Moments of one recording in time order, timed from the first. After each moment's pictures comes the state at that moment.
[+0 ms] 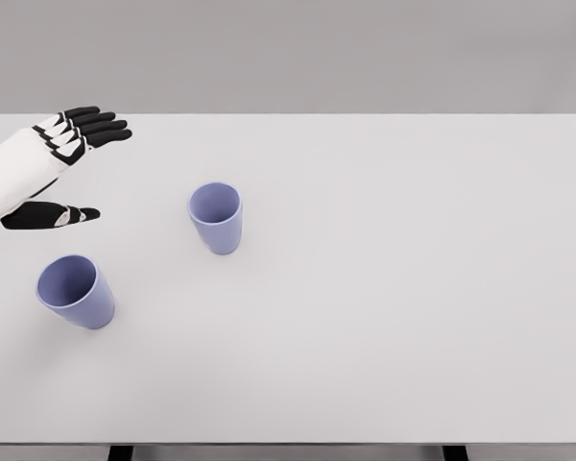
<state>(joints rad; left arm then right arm) -0.14 0.98 -0.22 -1.75 -0.27 -0.61 0.02 0.00 0.00 -0.20 0.05 -0.06 -0.08 0.10</state>
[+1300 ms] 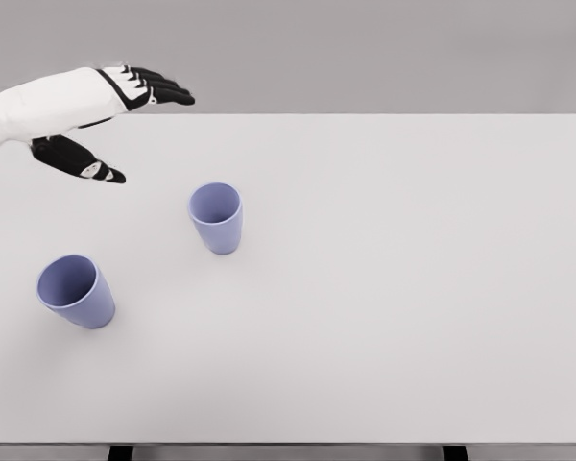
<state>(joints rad) -0.69 0.93 -0.44 -1.76 0.01 -0.39 -0.61 0.00 0.00 -0.20 0.05 -0.06 -0.07 0.09</state>
